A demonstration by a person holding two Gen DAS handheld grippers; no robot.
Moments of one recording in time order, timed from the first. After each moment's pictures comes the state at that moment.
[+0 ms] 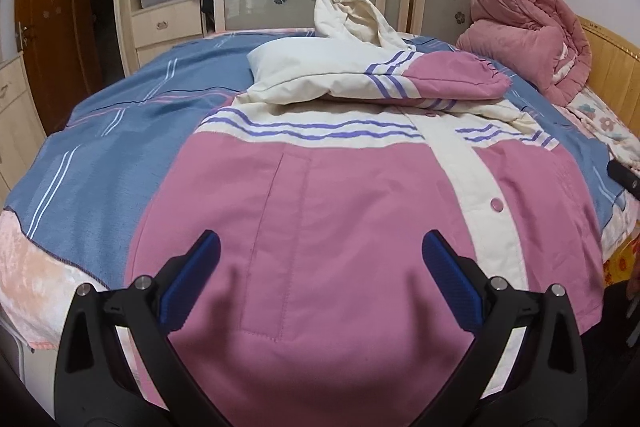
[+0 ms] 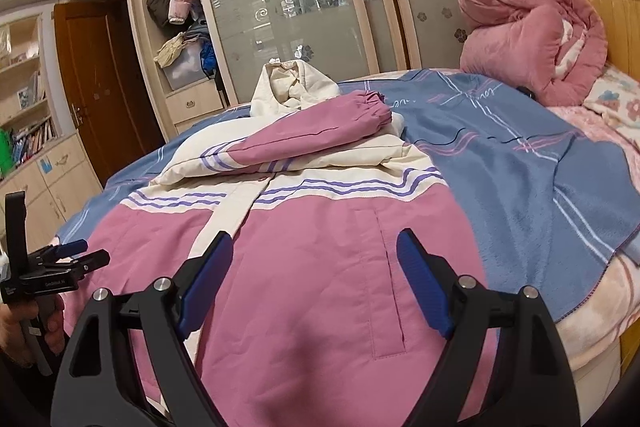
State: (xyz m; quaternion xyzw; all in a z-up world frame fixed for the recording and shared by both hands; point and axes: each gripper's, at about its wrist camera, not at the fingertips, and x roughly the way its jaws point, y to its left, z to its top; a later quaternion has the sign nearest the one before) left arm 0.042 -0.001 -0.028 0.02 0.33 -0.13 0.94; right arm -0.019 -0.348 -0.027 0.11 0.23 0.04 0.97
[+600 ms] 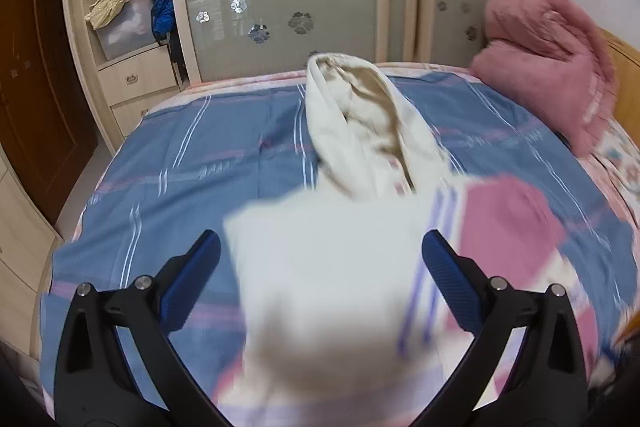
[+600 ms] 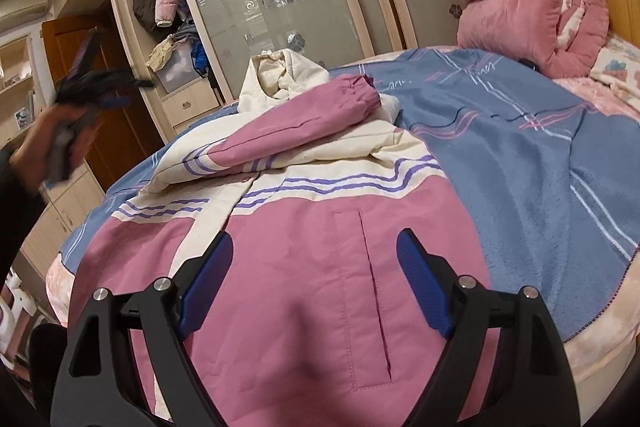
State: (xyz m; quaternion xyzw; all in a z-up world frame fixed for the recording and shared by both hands) left arm 0.322 -0.088 0.120 0.07 0.33 -0.13 0.93; right arm 0.014 -0.376 -0.040 0.16 0.25 0.05 0.95
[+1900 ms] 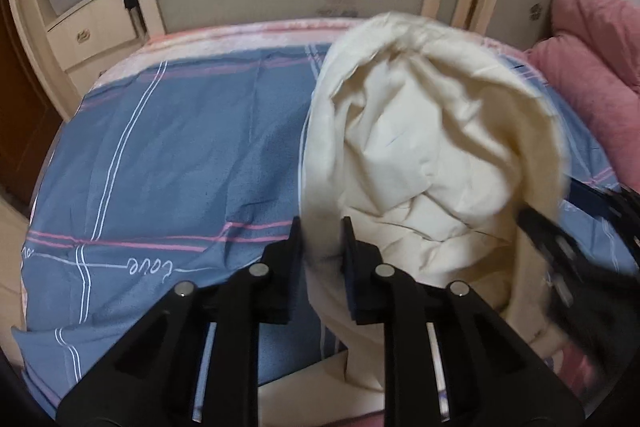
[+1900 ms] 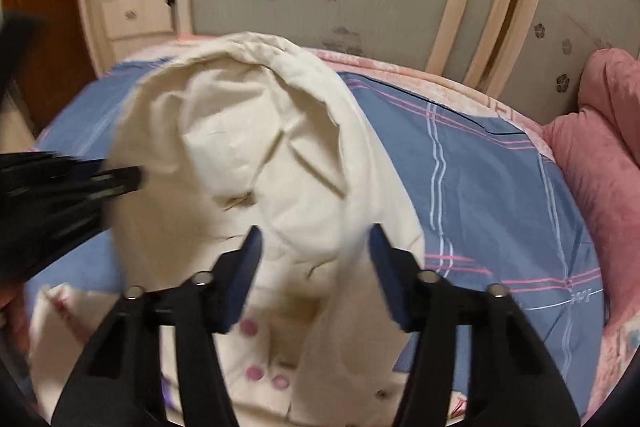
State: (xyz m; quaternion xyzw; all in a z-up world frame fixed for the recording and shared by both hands) left arm 0.614 -0.117 0.065 0.05 0.44 -0.13 0.89; right arm 0.594 -0.290 0.047 -0.07 0.42 -0.01 0.91
